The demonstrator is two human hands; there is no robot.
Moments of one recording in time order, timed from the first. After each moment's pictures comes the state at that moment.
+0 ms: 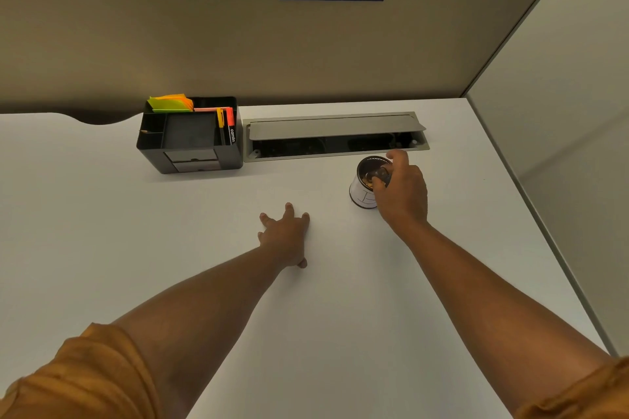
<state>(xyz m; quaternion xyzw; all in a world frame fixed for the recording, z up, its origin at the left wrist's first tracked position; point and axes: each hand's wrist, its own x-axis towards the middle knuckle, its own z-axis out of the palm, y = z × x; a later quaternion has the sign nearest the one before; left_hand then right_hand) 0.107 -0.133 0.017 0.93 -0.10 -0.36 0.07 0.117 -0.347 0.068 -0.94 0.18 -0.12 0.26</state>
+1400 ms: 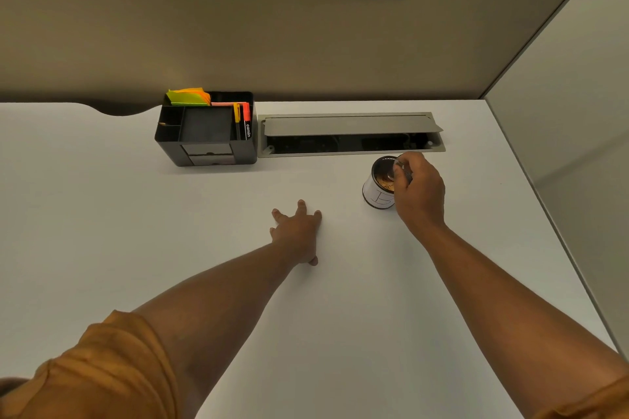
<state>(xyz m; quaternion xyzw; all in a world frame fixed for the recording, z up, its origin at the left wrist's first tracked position) 0.106 -0.133 0.022 0.92 -0.09 -0.36 0.08 0.119 -0.360 0.060 -0.93 0.08 -0.21 0.30</state>
